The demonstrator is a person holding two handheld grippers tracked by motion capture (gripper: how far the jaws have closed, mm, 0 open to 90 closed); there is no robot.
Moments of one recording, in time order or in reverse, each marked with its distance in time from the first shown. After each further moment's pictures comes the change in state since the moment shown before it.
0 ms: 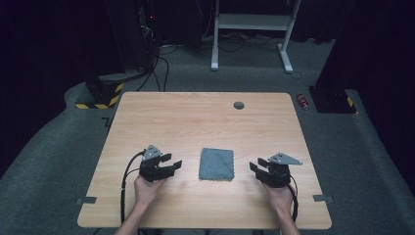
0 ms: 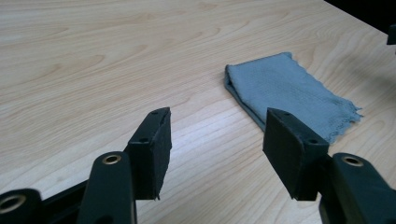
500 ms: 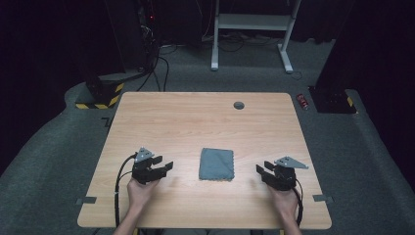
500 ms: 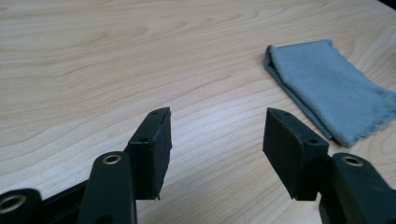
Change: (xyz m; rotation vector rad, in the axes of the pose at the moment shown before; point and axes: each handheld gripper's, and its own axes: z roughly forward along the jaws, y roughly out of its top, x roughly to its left) left arm 0.020 -0.017 -0.007 0.028 0.080 -0.055; right arm -0.015 -0.016 -0.005 0.010 -0.049 0.035
